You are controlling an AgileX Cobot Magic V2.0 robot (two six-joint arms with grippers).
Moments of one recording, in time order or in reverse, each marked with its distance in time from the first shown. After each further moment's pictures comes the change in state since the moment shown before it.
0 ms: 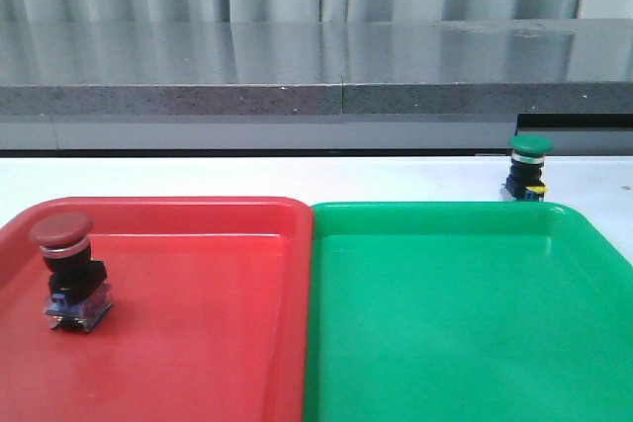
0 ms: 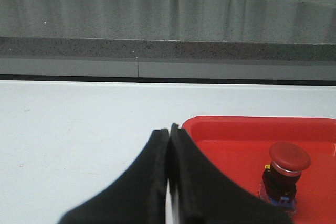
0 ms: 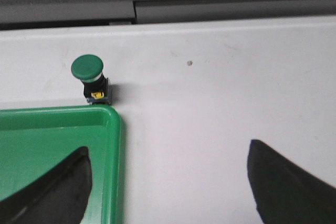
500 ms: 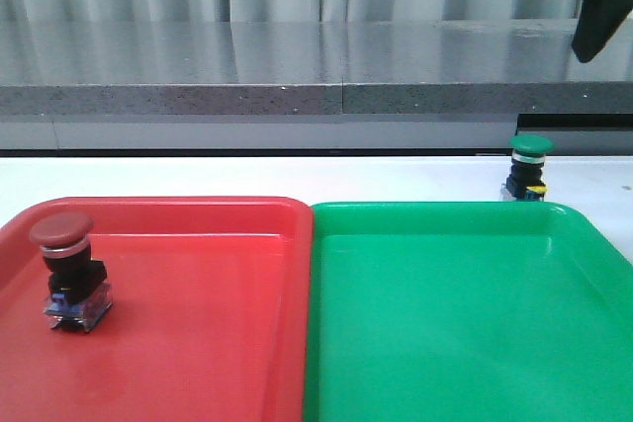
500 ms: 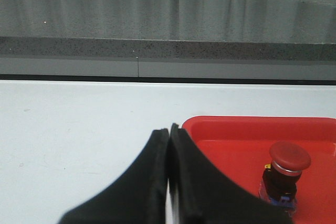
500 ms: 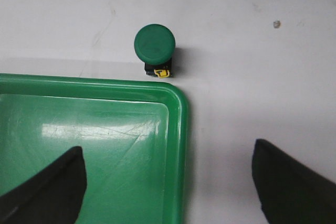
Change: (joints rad) left arm 0.000 0.000 0.000 0.000 0.000 0.000; right arm 0.149 0.544 -0.532 0.087 0.384 -0.002
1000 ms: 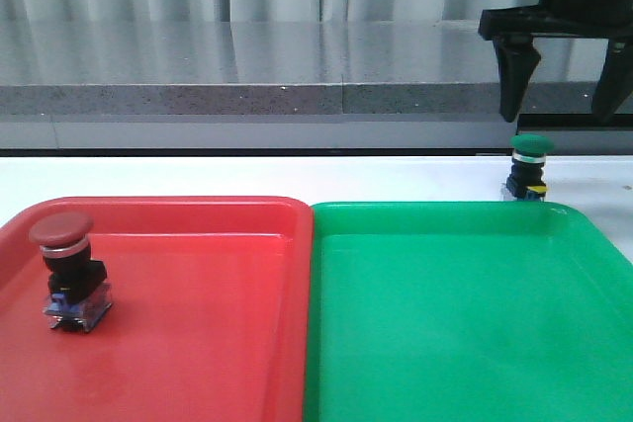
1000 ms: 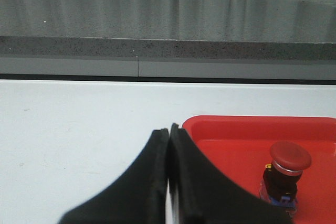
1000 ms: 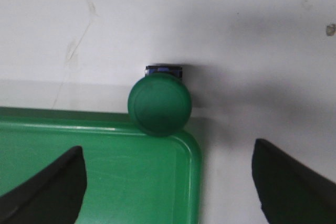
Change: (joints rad) left arm 0.000 0.000 0.000 0.000 0.002 0.000; right arm 0.002 0.503 -0.480 0.007 0.270 0.004
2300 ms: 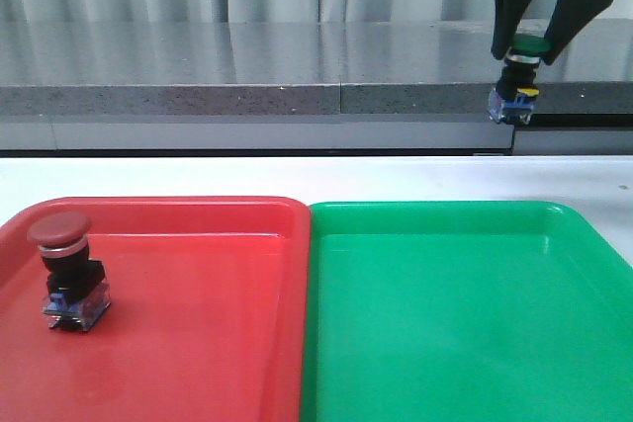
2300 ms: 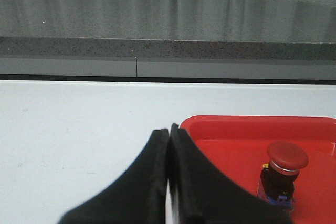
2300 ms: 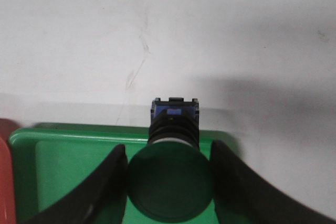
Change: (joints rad) left arm 0.000 0.000 0.000 0.000 0.000 0.000; right arm 0.021 0.023 -0.245 0.086 0.143 0.038
